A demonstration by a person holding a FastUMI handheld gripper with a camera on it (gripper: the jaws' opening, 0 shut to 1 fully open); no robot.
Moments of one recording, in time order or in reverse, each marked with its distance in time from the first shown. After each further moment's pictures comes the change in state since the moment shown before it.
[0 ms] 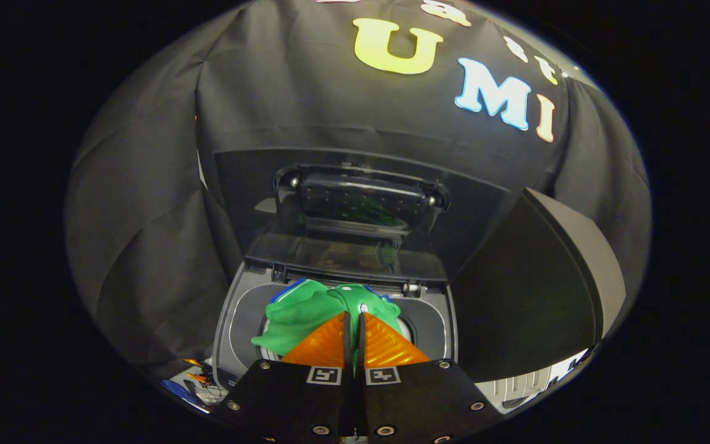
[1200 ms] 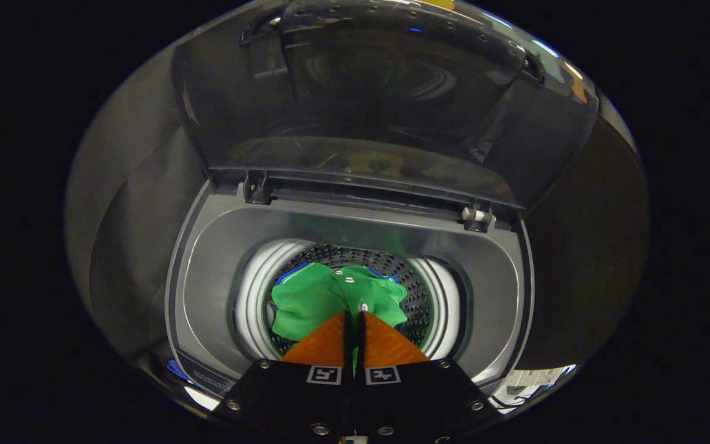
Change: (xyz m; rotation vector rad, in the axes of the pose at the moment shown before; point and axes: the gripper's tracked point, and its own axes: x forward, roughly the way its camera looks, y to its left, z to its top) arm 0.103 0.023 -0.110 -0.018 0.310 0.083
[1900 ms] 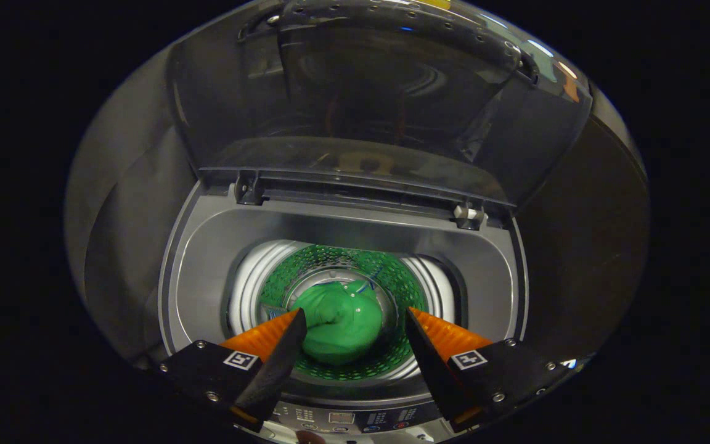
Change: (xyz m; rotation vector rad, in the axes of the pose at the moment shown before) arm -0.005 -0.005 0.005 0.026 -0.019 -0.058
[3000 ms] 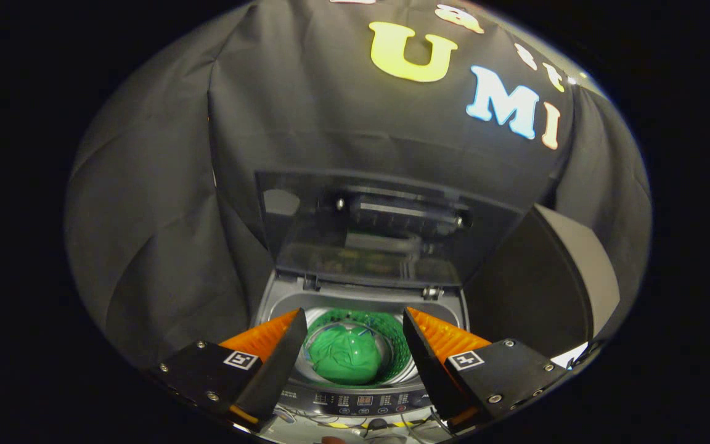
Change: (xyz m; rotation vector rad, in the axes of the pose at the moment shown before) arm -0.188 0.030 0.112 -0.009 -0.322 -0.038
